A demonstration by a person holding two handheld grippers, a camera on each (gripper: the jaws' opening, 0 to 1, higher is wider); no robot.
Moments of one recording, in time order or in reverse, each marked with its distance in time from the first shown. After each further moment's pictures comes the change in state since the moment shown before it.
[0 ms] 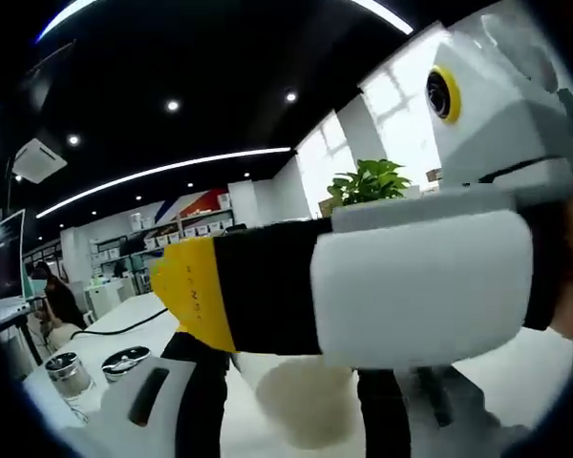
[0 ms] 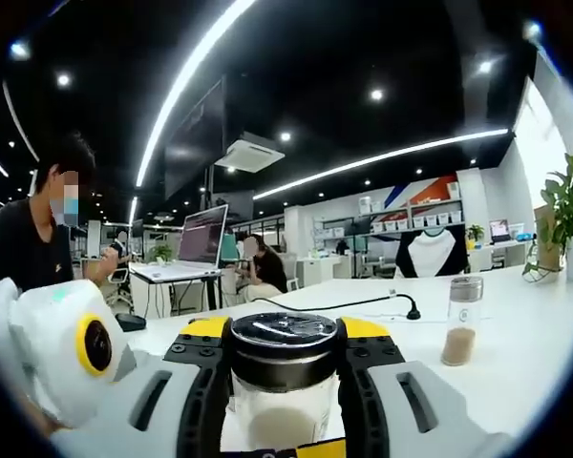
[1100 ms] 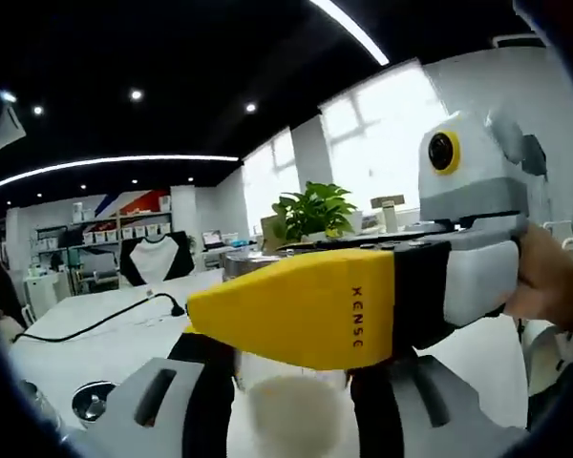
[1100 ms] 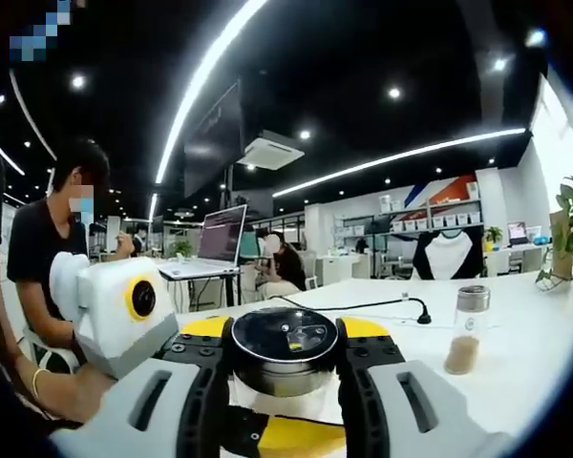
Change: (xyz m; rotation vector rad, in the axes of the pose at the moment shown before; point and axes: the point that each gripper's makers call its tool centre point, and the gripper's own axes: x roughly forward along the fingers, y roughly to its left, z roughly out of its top) left arm 0.000 -0.016 0.023 -0.124 -0.074 -0.359; right arm -0.016 0.000 0.008 -0.003 0.025 0.137
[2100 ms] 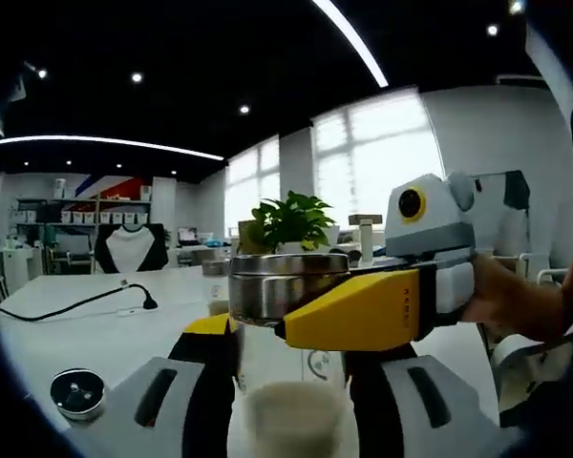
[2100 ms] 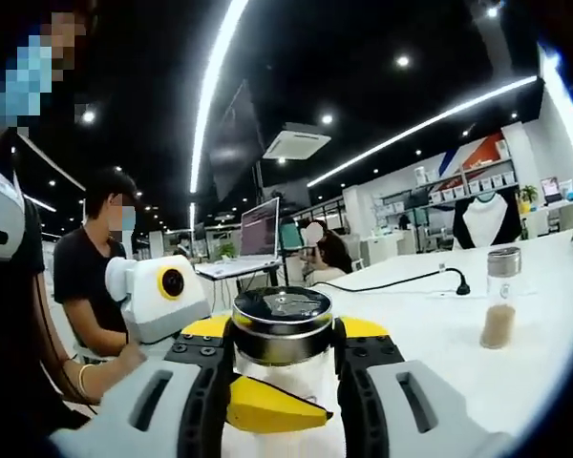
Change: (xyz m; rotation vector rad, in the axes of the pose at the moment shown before) left arm -0.006 -0.011 0.005 -0.093 -0.036 -0.103; right arm -0.018 0.012 -0.012 0.139 0.034 0.198
